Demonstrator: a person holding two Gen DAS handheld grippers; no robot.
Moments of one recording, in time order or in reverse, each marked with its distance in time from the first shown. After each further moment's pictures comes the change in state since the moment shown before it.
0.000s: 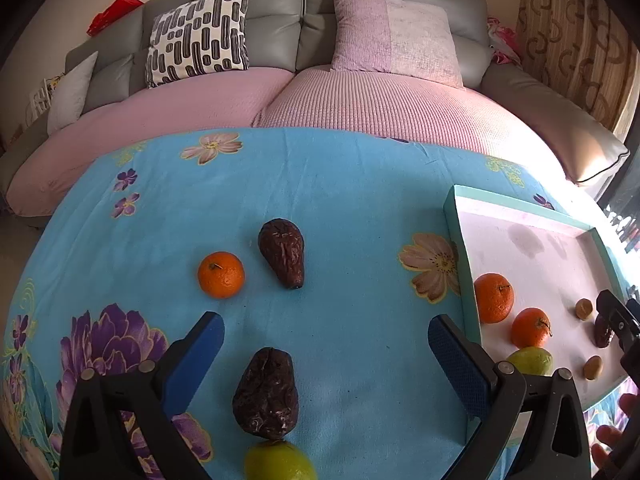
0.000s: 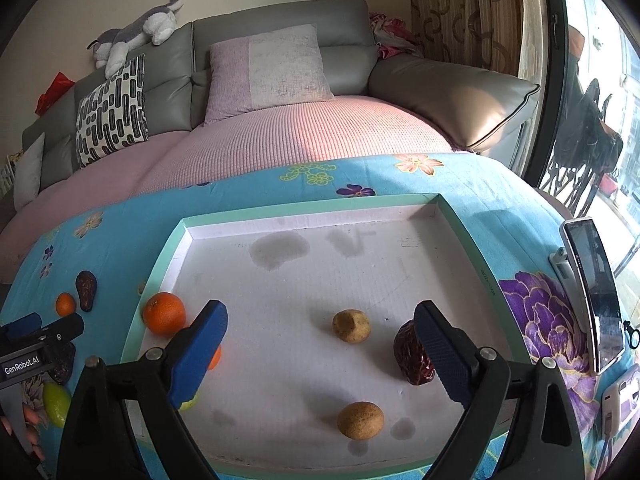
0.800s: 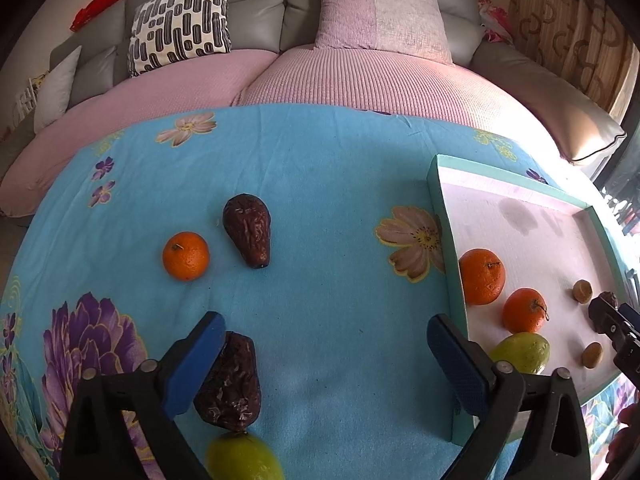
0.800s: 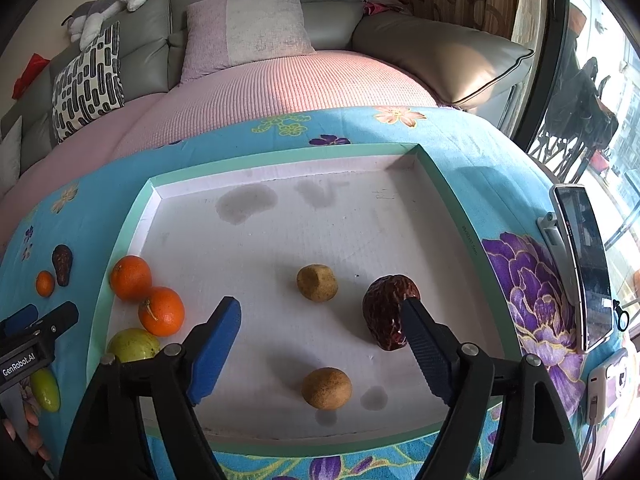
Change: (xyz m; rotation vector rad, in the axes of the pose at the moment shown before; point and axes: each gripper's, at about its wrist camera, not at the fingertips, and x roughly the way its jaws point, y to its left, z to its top) left arm 0.015 -0.021 -0.005 0.035 0.065 -0.018; right arm 0.013 -0.017 -0.006 0.006 0.169 -0.060
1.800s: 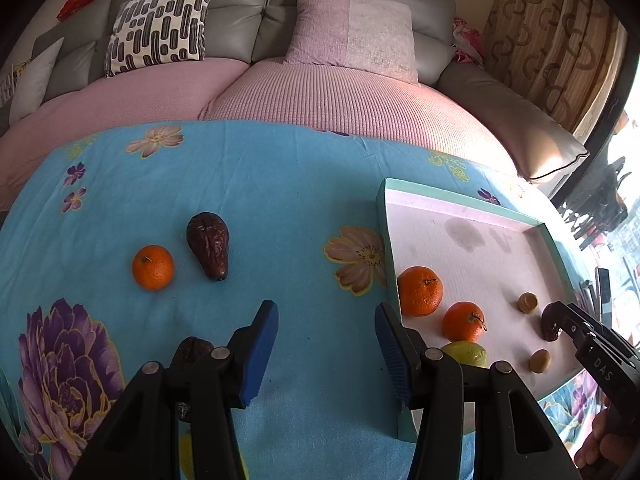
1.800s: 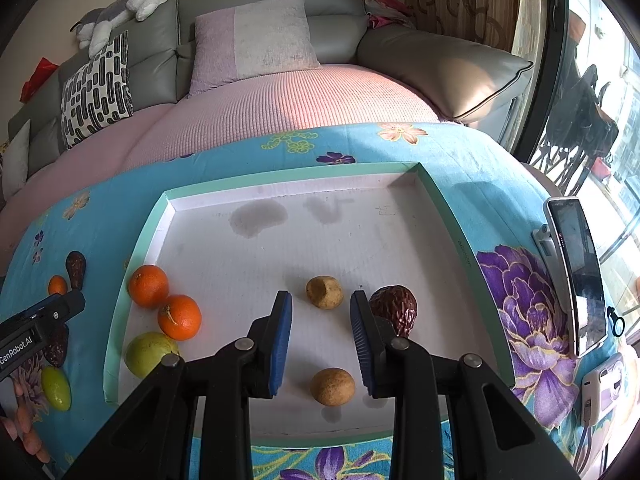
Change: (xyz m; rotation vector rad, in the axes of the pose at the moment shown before) left arm -0.020 -0.005 0.005 -0.021 -0.027 -0.171; right arm -0.017 0.003 0.003 -0.002 -0.036 0.016
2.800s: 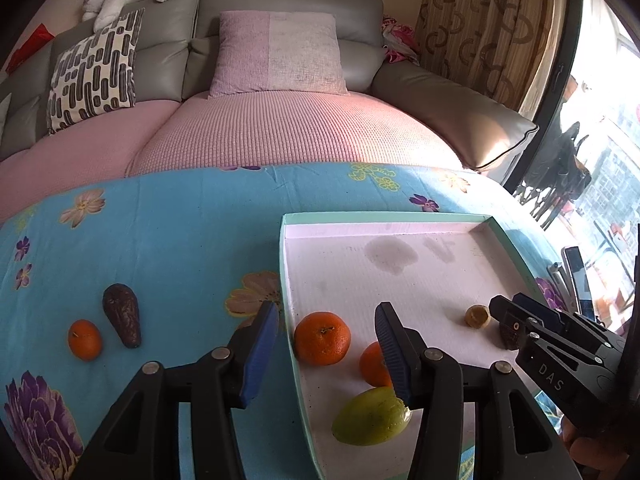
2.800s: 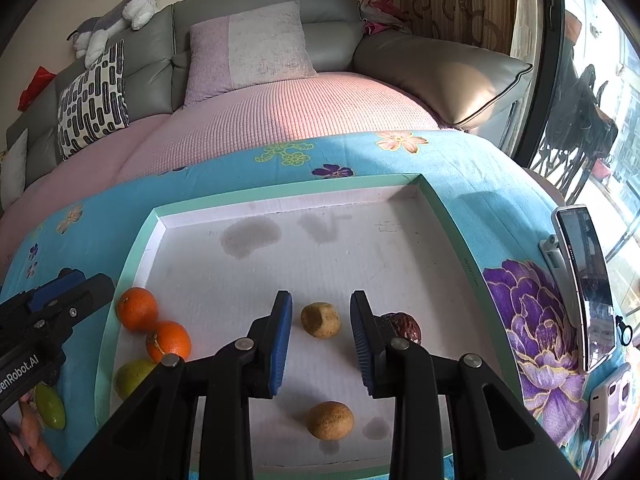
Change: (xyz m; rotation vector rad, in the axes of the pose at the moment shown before) left arm 0.010 -0.061 0.023 0.157 -0.062 -0.112; right arm 0.013 -0.003 0.009 0.013 -0.035 -0.004
